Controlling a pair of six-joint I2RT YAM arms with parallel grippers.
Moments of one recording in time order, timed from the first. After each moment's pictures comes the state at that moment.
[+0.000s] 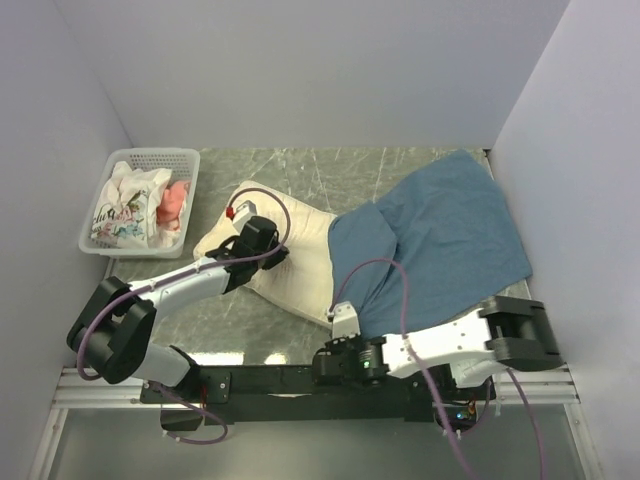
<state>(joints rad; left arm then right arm) -0.63 1.41 0.76 -0.03 -0.25 -1.07 1.58 1.41 0.71 -0.61 0.61 1.19</state>
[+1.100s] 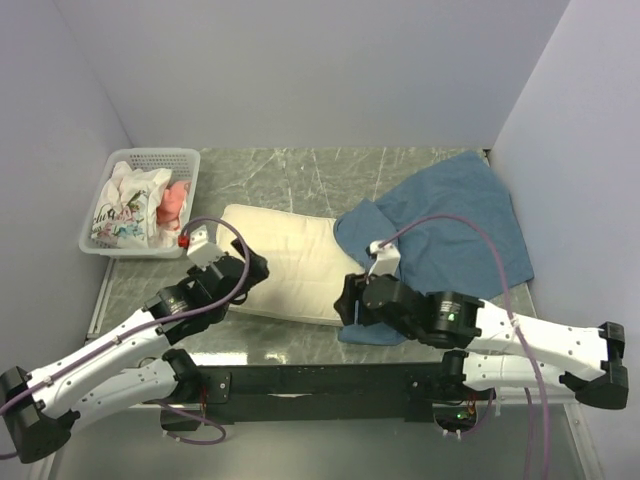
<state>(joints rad) -0.88 0.82 0.69 -0.51 -0.62 -1.12 1.25 0.91 0.79 -0.62 0.45 0.86</state>
